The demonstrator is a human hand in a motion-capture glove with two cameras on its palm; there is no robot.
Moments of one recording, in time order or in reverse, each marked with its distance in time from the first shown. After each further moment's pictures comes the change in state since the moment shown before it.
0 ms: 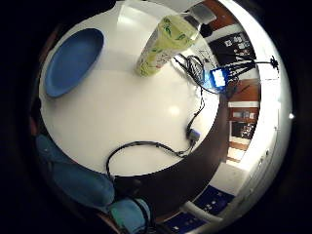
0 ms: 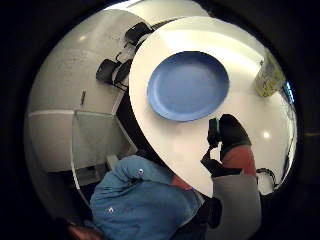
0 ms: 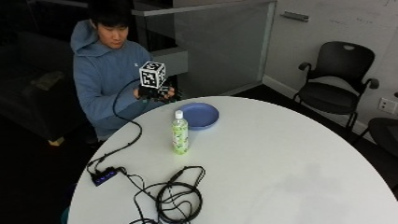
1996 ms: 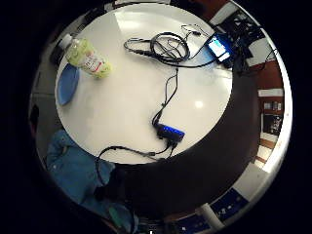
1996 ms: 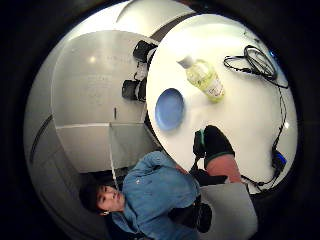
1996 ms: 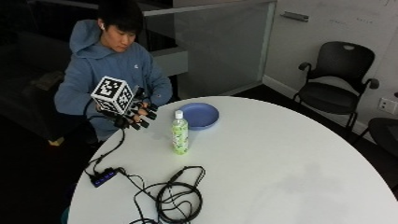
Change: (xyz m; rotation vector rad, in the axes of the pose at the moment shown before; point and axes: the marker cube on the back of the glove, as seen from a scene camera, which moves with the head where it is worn) arm 0.242 0.014 -0.073 -0.001 -0.383 0.081
